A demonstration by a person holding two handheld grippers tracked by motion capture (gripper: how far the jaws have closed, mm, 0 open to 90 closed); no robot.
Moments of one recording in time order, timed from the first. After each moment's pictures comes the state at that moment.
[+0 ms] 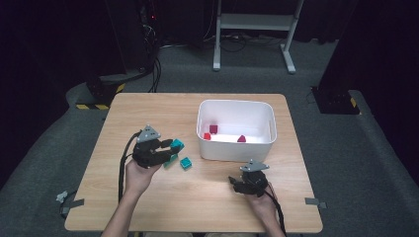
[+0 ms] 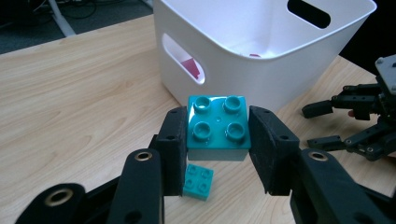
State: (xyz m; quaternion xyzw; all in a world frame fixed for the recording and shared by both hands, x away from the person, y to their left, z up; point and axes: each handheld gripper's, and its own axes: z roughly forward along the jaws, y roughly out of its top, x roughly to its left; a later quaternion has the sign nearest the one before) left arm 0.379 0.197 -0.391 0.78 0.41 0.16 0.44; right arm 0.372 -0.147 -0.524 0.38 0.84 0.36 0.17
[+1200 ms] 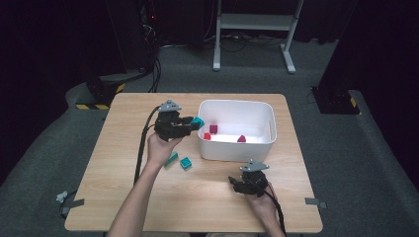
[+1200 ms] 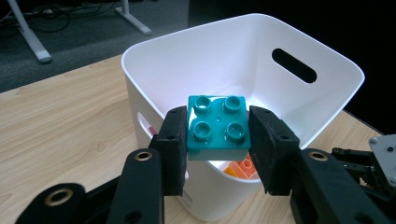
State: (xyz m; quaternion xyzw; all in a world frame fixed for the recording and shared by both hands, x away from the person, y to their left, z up) left arm 0.449 0.151 -0.365 0.78 0.39 0.13 0.48; right arm 0.373 -0.147 -0.524 0.38 0.84 0.36 0.17
